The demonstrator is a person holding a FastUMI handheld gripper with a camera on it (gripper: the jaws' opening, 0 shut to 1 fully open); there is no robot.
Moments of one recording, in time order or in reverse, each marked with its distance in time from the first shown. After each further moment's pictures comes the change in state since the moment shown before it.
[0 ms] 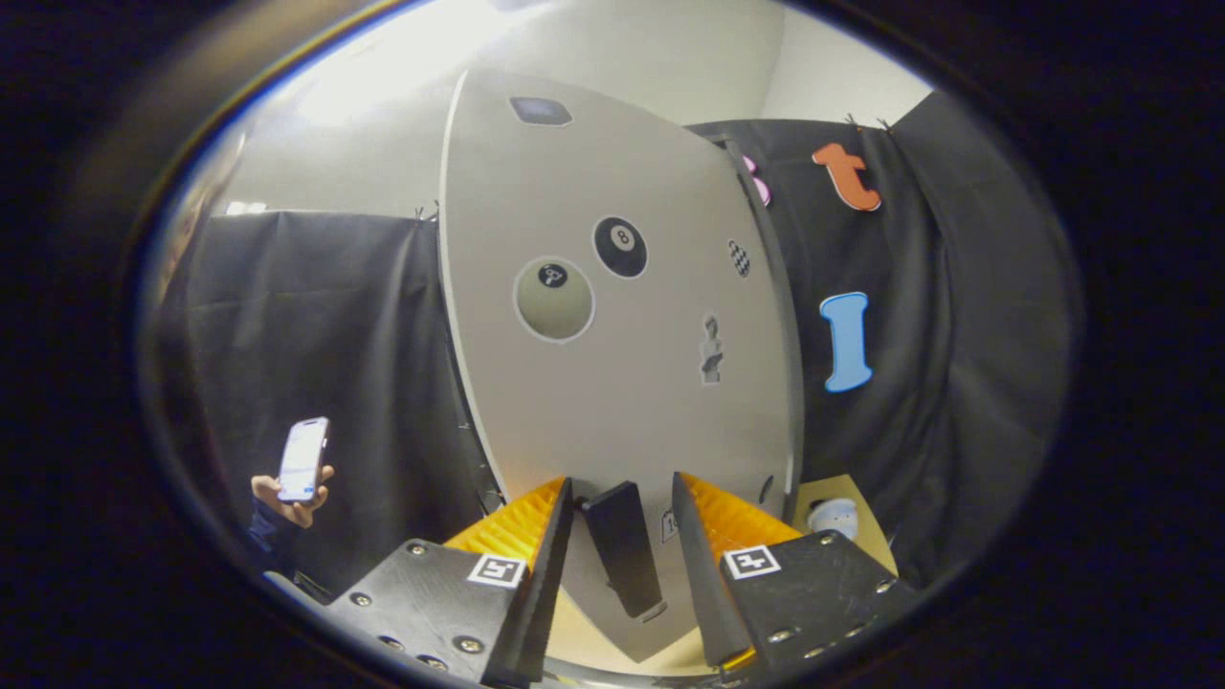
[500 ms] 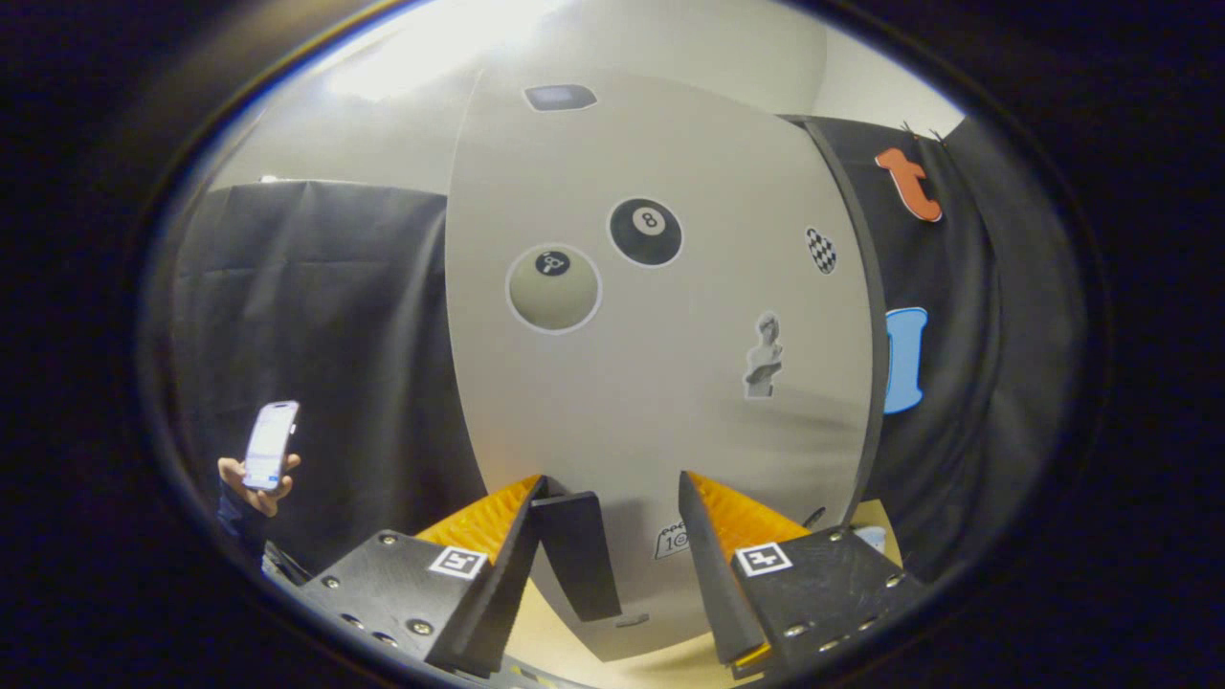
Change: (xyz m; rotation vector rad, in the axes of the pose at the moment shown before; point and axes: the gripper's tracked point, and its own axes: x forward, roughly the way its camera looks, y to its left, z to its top) arm 0.037 0.007 0.006 -0.077 -0.004 0.094
